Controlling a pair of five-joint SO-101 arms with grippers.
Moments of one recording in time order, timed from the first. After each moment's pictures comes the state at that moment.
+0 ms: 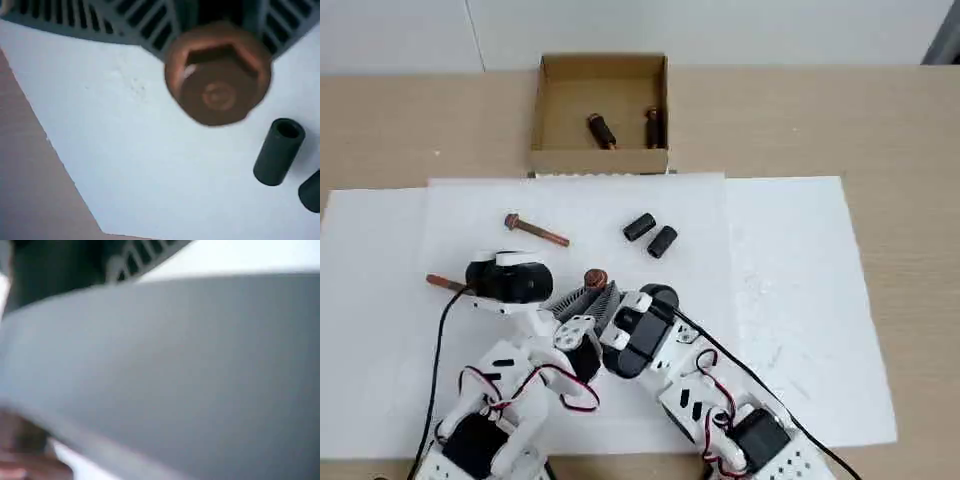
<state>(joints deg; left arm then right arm) 29.5 -104.0 88.0 51.0 36.8 -43.6 -102.8 95.3 36.1 12.8</state>
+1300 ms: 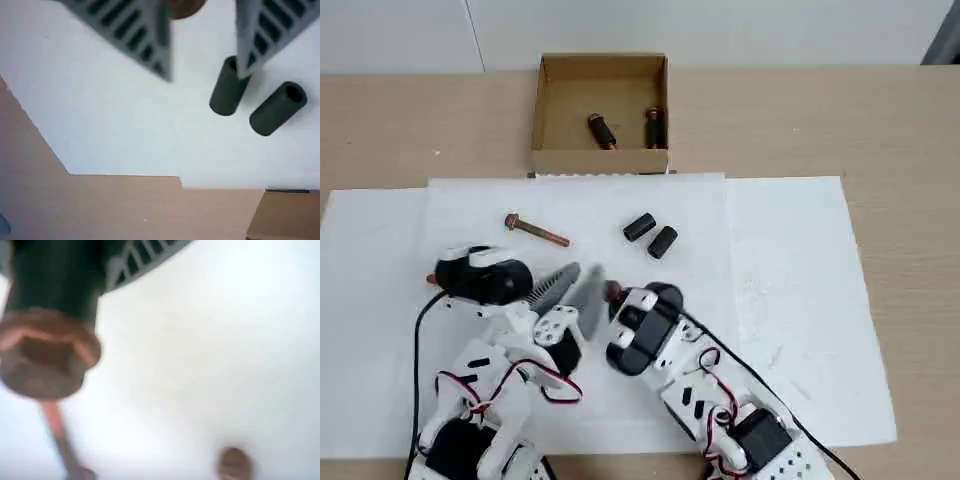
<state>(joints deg) 20.9 -103.6 80.7 52.5 28.3 -40.4 -103.0 95.3 35.6 12.9</state>
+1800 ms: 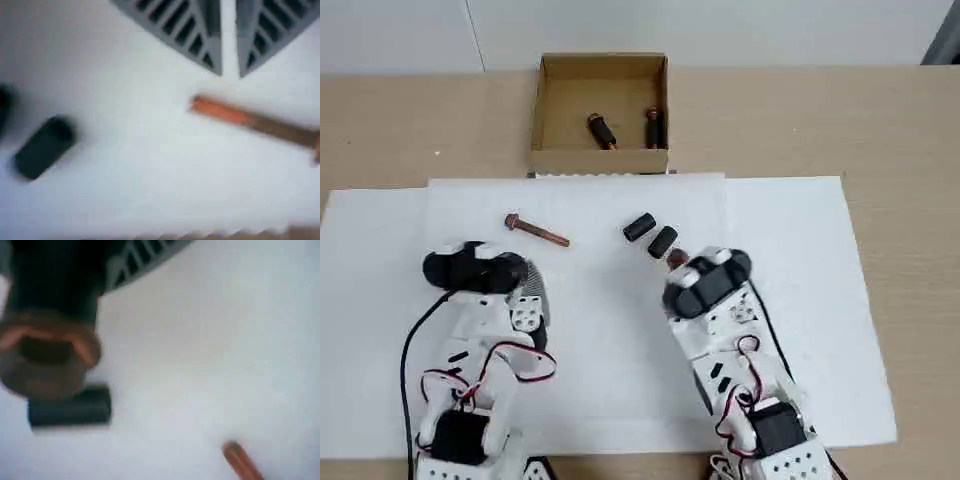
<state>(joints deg) 3.1 -103.6 89.8 52.5 7.9 -22.6 -103.0 95.1 42.2 2.7</state>
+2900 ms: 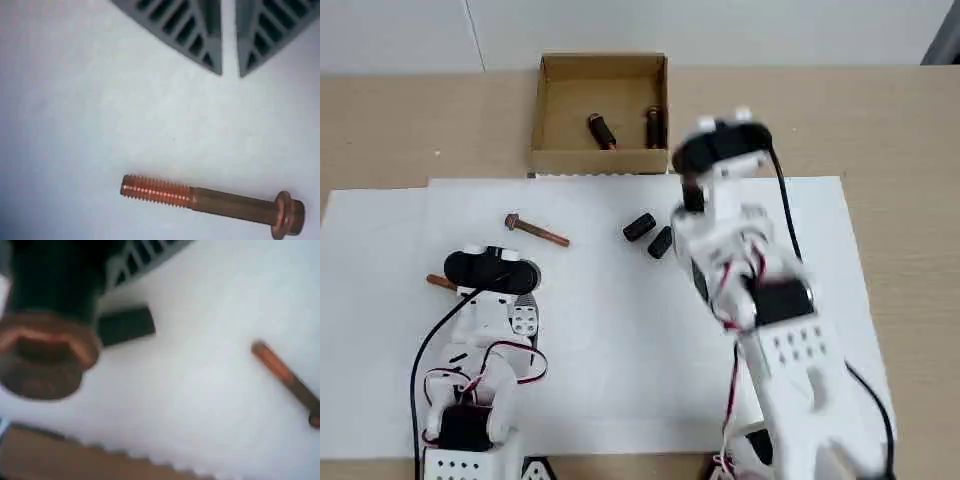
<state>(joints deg) -0.6 -103.6 96.2 52.6 -2.2 -18.7 -36.5 35.3 46.2 -4.1</state>
